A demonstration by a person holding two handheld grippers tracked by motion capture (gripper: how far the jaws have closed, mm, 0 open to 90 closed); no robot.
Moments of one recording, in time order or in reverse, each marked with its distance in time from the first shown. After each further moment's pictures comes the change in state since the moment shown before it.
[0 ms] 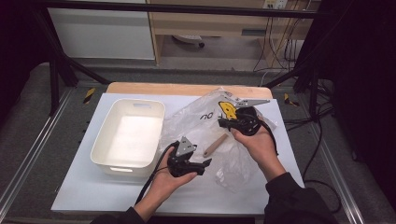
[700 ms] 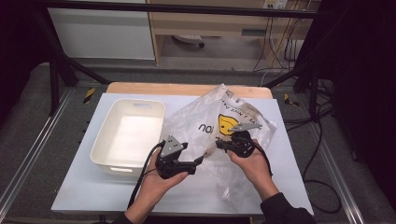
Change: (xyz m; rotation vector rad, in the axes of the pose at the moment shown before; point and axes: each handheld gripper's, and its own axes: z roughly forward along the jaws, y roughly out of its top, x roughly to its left) left arm 0.005 0.008 -0.035 -0.077 0.045 -0.058; right arm 0.007 -0.071 0.027 0.057 0.015 0.041
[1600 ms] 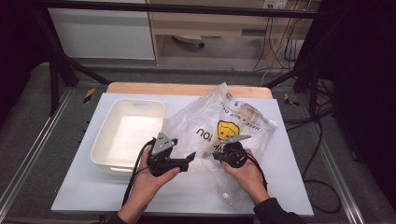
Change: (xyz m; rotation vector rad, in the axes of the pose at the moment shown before) left arm 0.012 0.003 -0.017 -0.006 0.067 -0.014; right arm 0.011 -0.030 0.029 0.100 -0.035 -0.032
